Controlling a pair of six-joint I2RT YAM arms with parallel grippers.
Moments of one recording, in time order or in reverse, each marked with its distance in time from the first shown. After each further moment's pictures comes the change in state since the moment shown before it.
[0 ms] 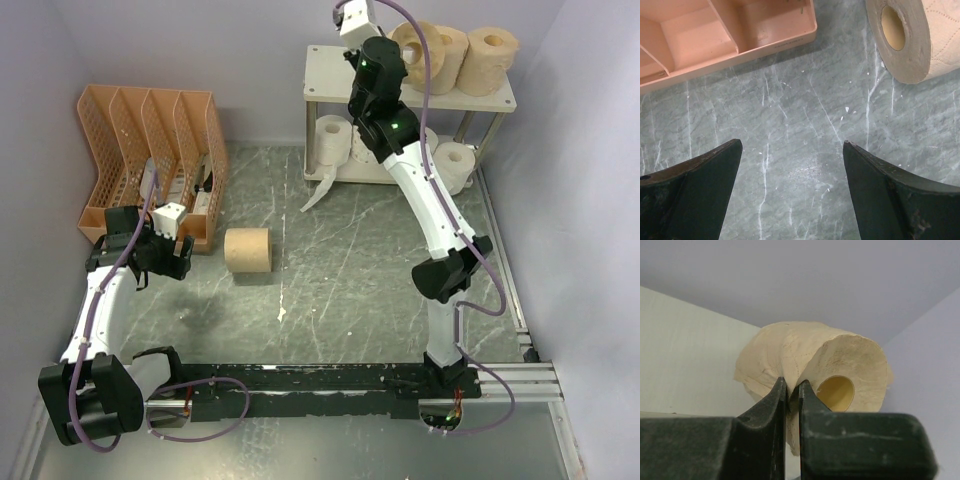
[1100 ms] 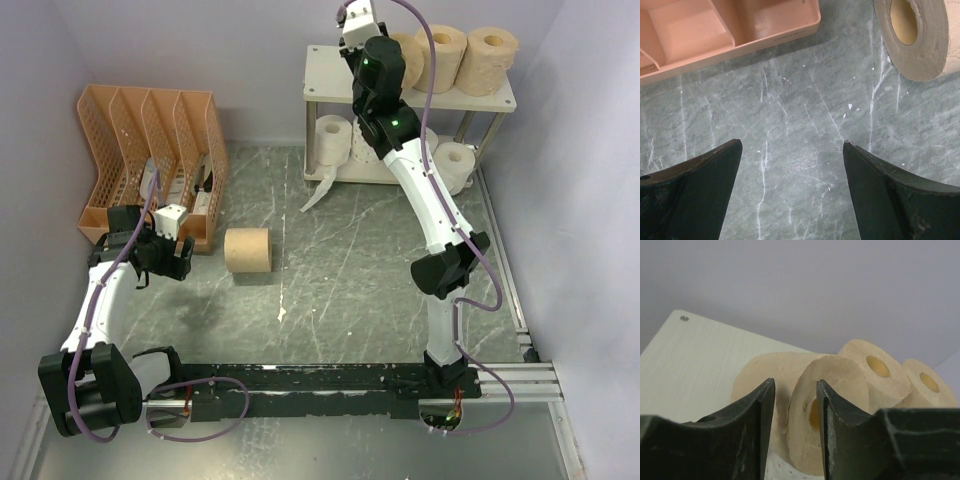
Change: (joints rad) left arm 0.000 0.045 0.000 0.002 -0.015 -0.001; right arm -0.042 0.040 0.007 -0.012 -0.209 0.196
